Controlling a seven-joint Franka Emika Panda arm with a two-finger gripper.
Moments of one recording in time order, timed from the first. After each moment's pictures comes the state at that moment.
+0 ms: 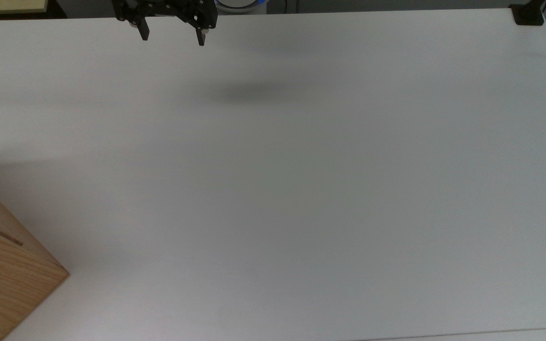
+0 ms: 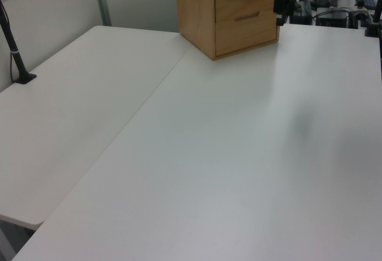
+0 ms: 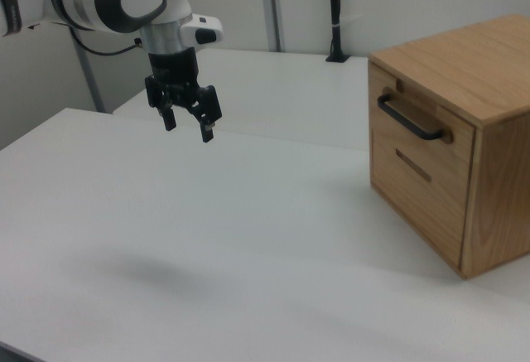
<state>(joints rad) -0.16 0.05 0.07 -1.61 0.00 1.65 0.00</state>
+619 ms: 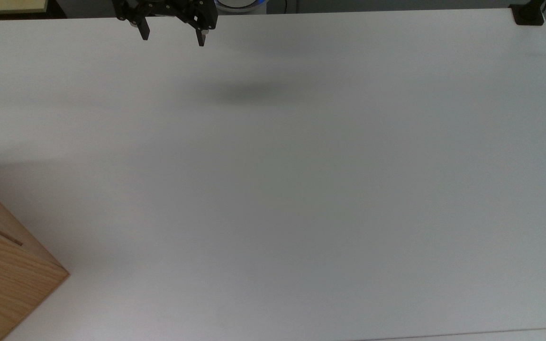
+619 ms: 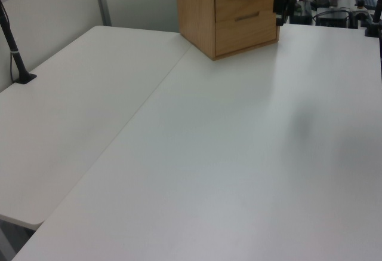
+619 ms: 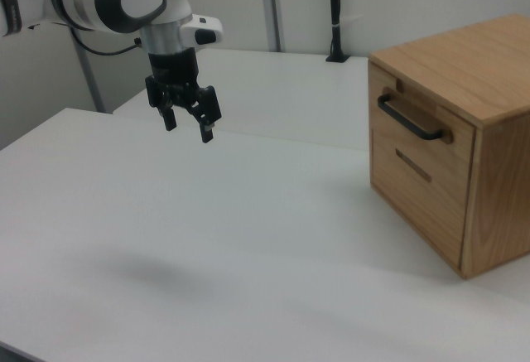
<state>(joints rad) -0.16 0.05 0.07 -1.61 0.00 1.65 0.02</state>
